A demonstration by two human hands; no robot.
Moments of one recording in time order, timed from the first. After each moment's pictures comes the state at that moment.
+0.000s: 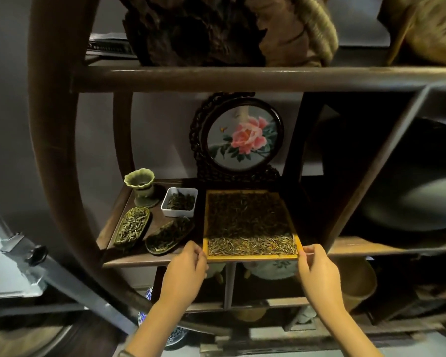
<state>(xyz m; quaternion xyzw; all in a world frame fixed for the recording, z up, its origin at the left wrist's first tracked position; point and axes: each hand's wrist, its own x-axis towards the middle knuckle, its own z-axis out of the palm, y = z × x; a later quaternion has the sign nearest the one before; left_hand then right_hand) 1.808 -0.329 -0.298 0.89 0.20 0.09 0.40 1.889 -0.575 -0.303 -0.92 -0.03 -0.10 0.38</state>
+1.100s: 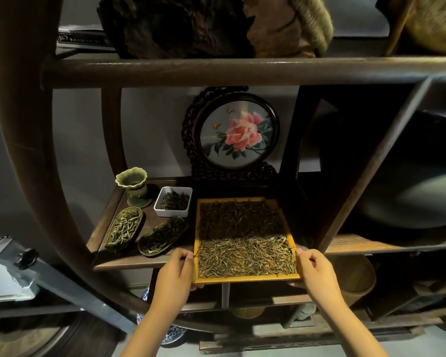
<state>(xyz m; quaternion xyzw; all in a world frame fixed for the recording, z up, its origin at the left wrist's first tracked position) 1.804 -0.327 -0.311 0.79 0.26 0.09 0.55 1.905 -0.590 -0.325 -0.81 0.04 0.07 0.58</state>
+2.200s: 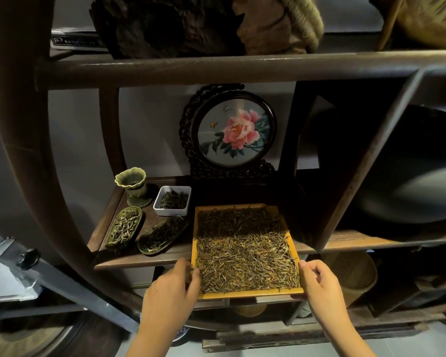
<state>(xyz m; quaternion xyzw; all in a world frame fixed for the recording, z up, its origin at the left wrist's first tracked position) 1.774 -0.339 -0.299 0.95 0.19 0.12 0.20 1.876 -0.600 -0.334 -0.80 0.03 0.05 0.59</state>
